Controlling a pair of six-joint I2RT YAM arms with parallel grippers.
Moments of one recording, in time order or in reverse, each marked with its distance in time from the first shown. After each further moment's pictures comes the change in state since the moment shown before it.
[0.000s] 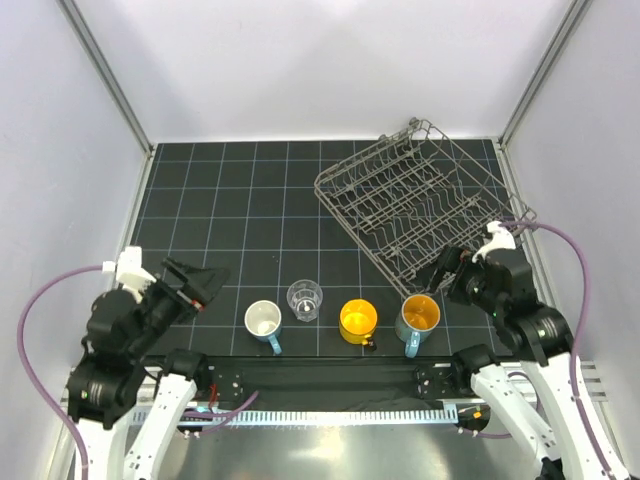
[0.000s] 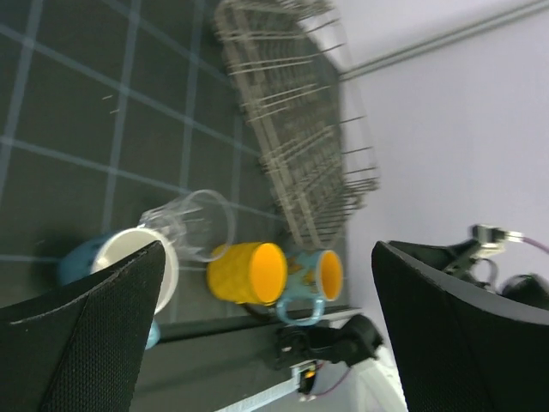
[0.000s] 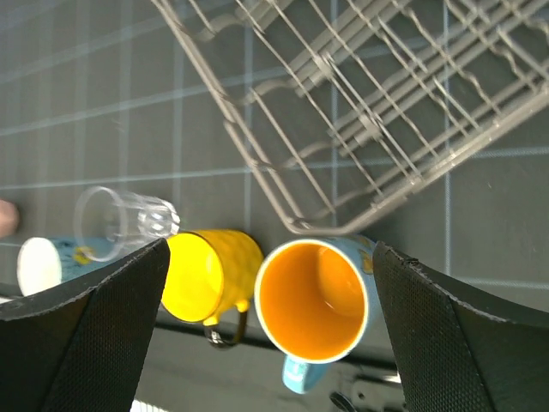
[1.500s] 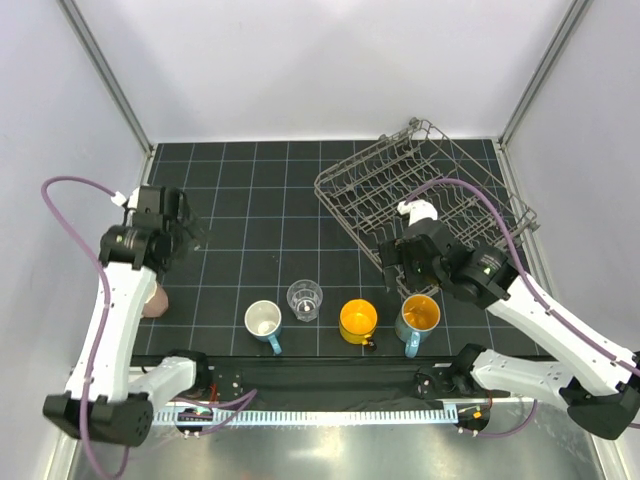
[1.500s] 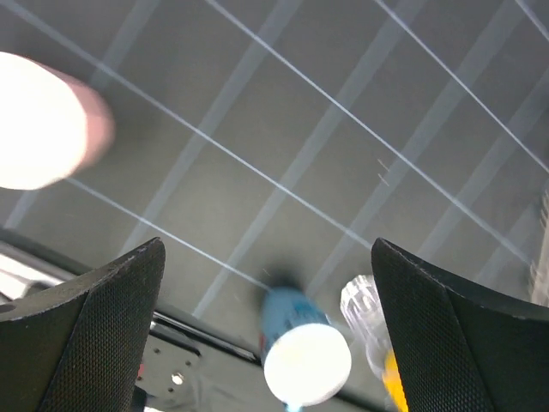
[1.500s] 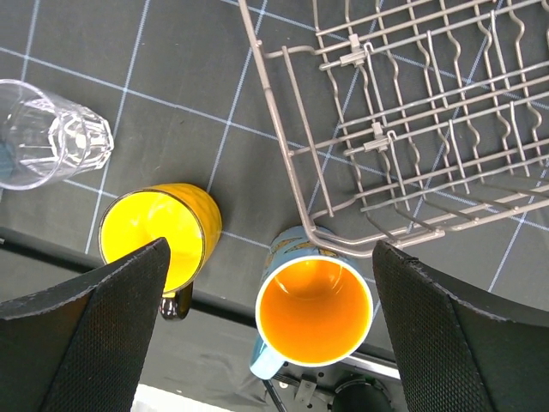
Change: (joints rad) left arm 0.029 0.776 0.322 -0.265 -0.495 0.235; right arm 0.522 0.512 0.284 -0.103 0.351 -0.130
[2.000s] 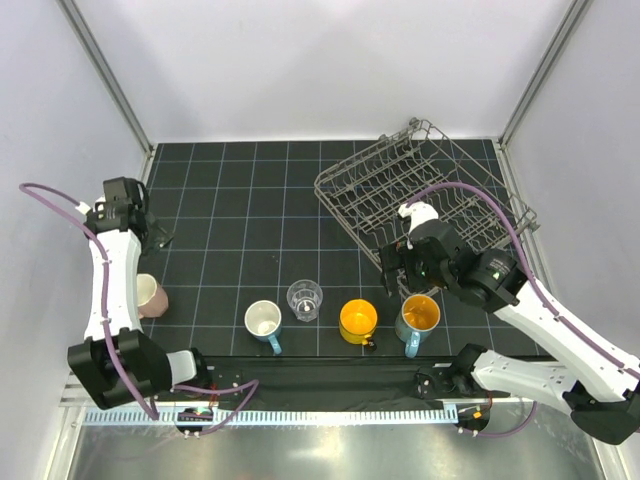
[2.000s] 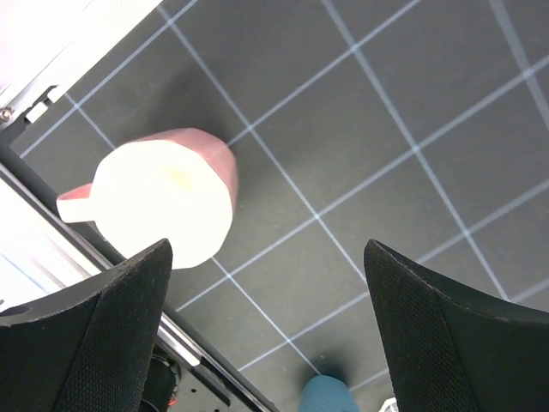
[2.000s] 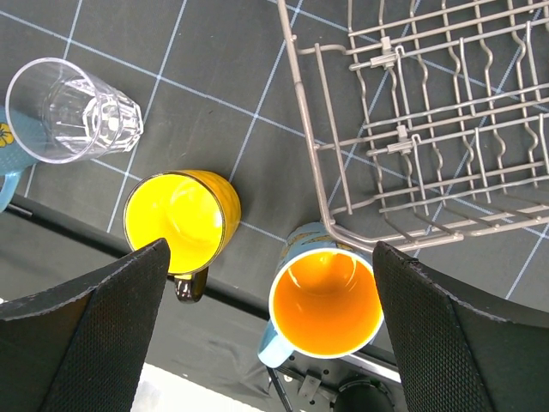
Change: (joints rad) left arm 0.418 0.219 -0.026 0.099 -0.037 0.143; right arm 0.000 -0.045 0.000 0.003 -0.080 -0.038
